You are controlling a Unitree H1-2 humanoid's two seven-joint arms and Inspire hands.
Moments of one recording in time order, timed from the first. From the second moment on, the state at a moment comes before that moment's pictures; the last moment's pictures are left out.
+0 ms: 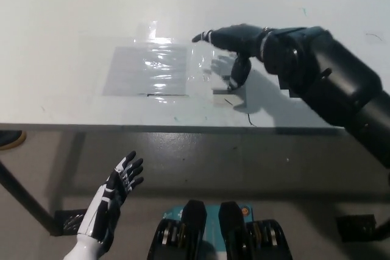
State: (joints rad) left_arm 0.04 0.11 -0.05 -0.12 -0.11 -0.03 -0.14; right_arm -1.17 -0.28 0.77 0.61 -0.50 0.16 0.53
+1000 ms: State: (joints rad) left_arm 0.02 0.12 -0.05 -0.11 -0.11 -0.04 -0.15; right_arm -1.10 -0.24 0.76 0.69 -0.61 0.09 0.55
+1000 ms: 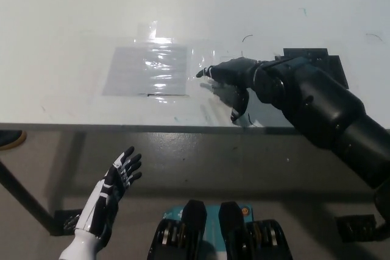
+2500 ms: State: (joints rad) left_arm 0.04 0.12 -0.05 -0.11 -0.11 -0.04 -0.15; right_arm -1.03 -0.27 0.71 0.68 -0.65 0.06 0.53
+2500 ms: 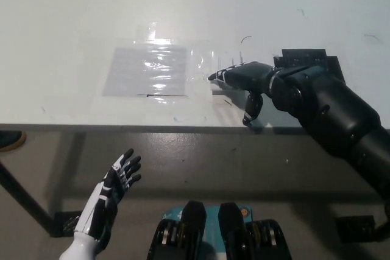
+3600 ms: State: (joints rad) left_arm 0.05 0.12 -0.05 -0.11 -0.12 -0.04 -0.16; right_arm -0.80 -0.45 0.08 -0.08 -0.36 0.18 0.61
